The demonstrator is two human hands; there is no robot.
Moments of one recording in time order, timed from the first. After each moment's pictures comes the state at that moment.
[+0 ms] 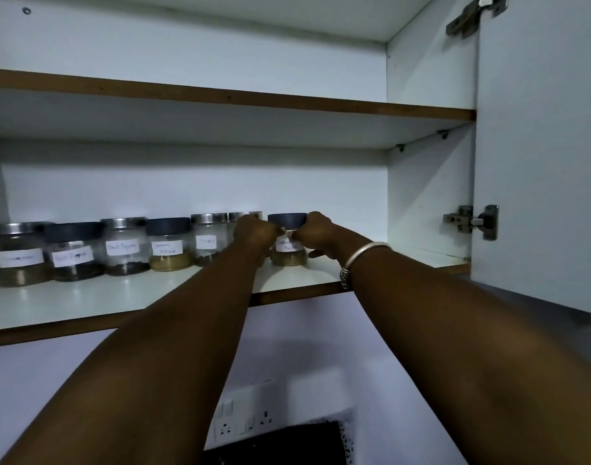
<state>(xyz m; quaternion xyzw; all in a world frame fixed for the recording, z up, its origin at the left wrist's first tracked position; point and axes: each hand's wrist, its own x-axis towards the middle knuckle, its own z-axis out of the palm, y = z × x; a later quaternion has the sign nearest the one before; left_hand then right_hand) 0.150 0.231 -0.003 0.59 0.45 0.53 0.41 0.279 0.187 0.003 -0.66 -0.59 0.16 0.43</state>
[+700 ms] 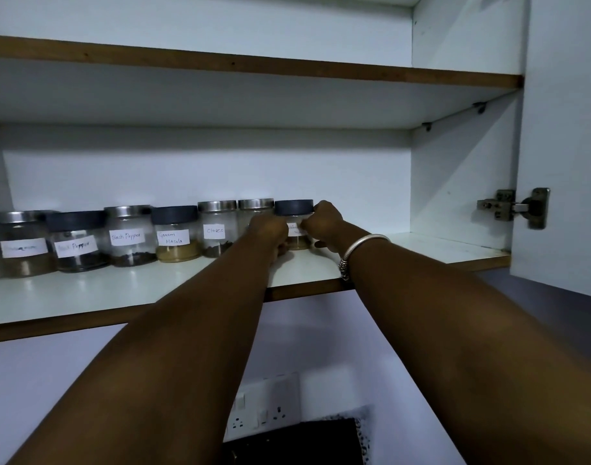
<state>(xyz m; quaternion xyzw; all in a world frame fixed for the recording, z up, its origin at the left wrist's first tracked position) 0.161 0.265 -0.018 0.55 0.48 0.51 0.46 0.282 0.245 -0.012 -0.65 -0.55 0.13 0.50</state>
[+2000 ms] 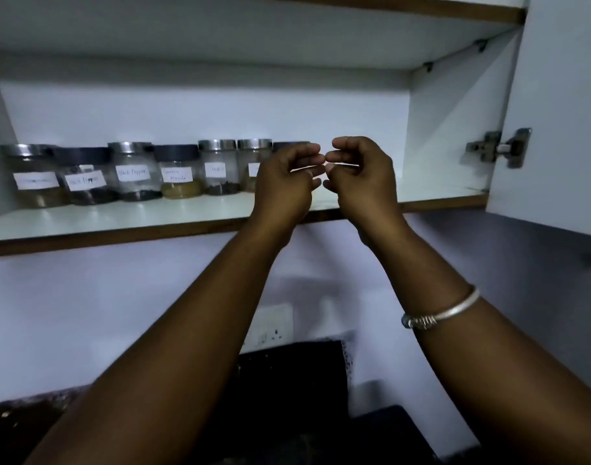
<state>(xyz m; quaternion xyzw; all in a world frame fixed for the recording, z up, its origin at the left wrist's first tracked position) 0.139 0.098 -0.060 0.62 0.21 0.62 0.43 0.250 0.057 -0.065 -0.45 -0.53 0.08 0.72</state>
